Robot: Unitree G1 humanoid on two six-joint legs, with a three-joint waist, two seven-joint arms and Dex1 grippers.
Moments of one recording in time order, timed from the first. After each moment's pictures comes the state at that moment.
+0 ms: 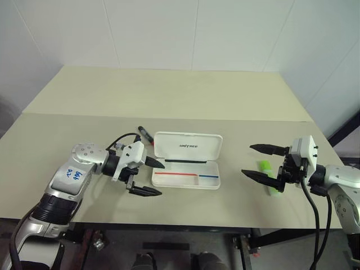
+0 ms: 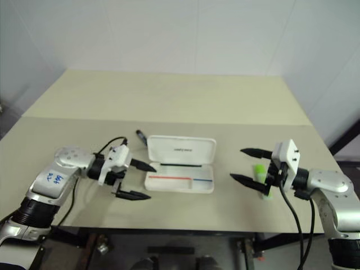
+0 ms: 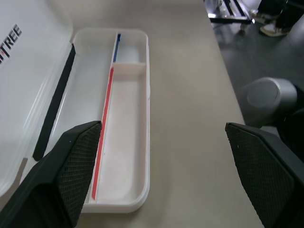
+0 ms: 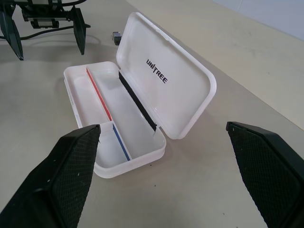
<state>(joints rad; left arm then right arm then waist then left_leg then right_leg) -0.59 0.75 -0.12 -0.03 -0.32 0.40 -1.35 -0.23 -0.78 -0.23 -0.11 0.54 0.24 1.14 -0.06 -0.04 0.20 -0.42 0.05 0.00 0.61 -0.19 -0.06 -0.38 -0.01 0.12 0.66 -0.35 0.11</state>
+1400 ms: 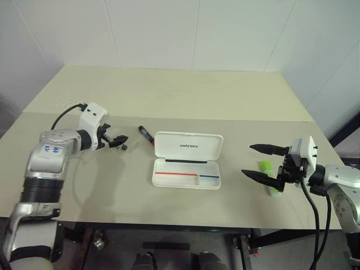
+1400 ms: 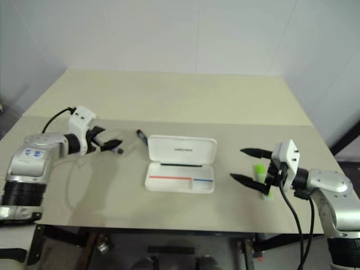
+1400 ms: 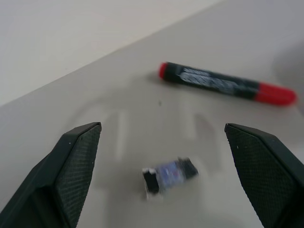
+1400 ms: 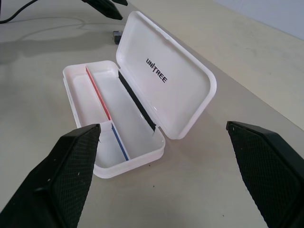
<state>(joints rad) -0.78 0.65 0.11 0.24 -0.15 0.79 -0.54 -0.25 -0.77 -0.22 -0.07 0.53 0.21 1.16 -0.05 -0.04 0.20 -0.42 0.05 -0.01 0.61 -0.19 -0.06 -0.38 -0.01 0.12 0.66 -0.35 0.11</state>
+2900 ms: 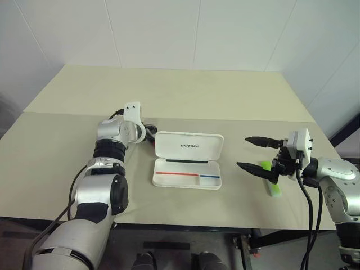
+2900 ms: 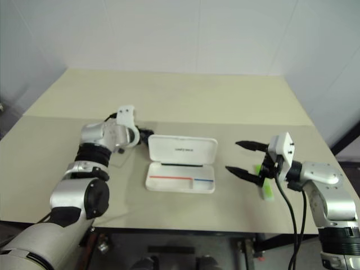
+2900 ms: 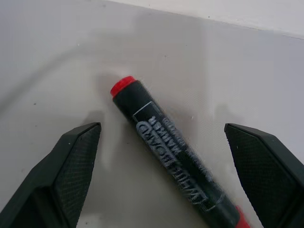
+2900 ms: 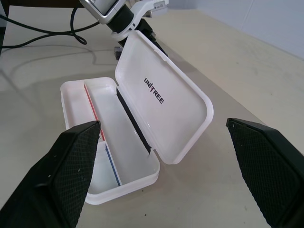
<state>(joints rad) -1.25 0.26 0.26 0.92 -0.15 0.93 0.06 -0.34 -0.73 -0.19 -0.02 0.53 0.18 1.16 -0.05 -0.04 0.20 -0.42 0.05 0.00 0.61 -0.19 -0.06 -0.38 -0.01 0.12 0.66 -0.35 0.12</state>
